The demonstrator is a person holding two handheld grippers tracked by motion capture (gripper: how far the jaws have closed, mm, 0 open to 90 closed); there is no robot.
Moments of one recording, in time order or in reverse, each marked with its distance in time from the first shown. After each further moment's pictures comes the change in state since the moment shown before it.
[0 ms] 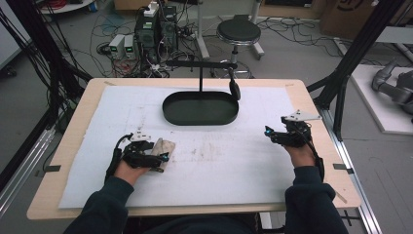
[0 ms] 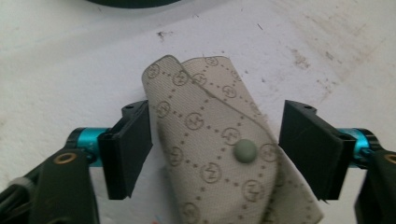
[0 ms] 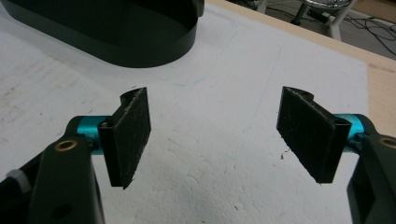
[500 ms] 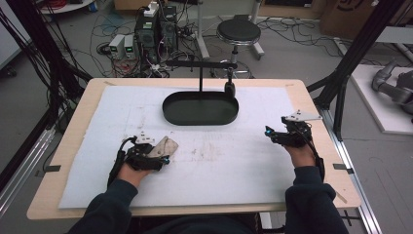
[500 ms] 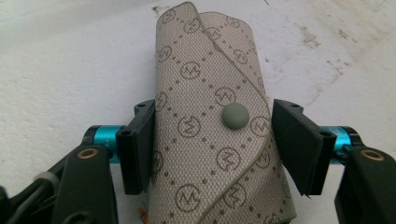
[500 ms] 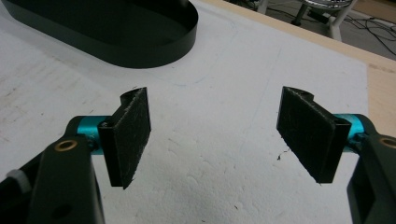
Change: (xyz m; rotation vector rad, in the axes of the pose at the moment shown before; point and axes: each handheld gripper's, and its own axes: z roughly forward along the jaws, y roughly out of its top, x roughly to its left) left arm -0.002 -0.003 0.006 0.058 0.008 0.016; right arm 0.000 0.000 -0.001 -0.006 0.002 0.003
